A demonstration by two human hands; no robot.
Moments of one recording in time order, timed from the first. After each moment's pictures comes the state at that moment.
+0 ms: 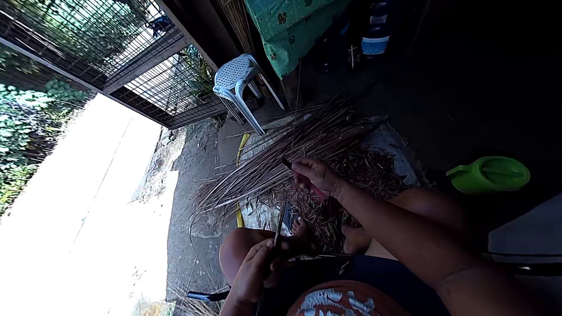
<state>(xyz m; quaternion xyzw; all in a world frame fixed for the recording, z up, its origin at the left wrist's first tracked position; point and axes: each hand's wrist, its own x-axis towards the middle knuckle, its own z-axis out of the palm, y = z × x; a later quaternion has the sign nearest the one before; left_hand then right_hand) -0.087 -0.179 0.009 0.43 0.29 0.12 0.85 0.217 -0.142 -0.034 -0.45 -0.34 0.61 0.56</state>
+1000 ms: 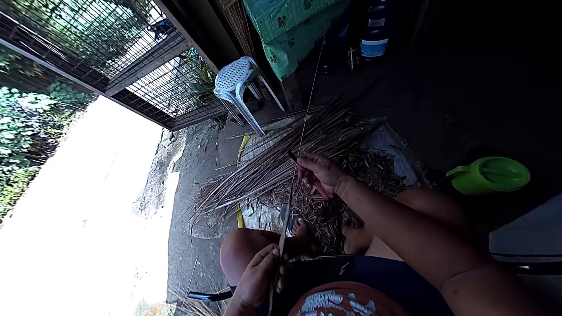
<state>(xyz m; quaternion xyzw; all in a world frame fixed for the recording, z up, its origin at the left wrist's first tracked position) -0.097 -0.189 -0.006 0.44 0.32 0.10 0.84 0.225 -0.143 -0.021 -0.45 -0.25 0.62 0.59</state>
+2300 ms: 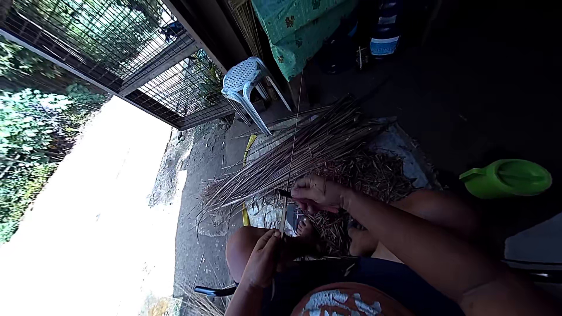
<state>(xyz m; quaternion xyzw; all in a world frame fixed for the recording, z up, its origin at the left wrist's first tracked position) -0.072 -0.178 0.003 0.46 0.39 0.15 0.78 0.206 -0.159 -0.022 -0.43 -0.45 0.69 0.38</state>
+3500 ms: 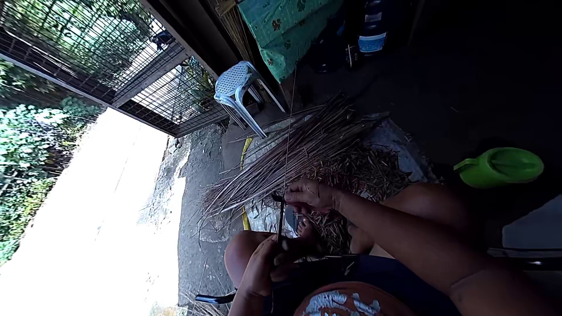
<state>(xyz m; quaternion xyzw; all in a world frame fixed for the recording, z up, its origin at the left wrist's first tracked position) -0.070 -0.176 0.009 0.35 0.32 0.10 0.88 0.201 -0.158 -0.035 -0.37 -0.48 0.69 0.41</state>
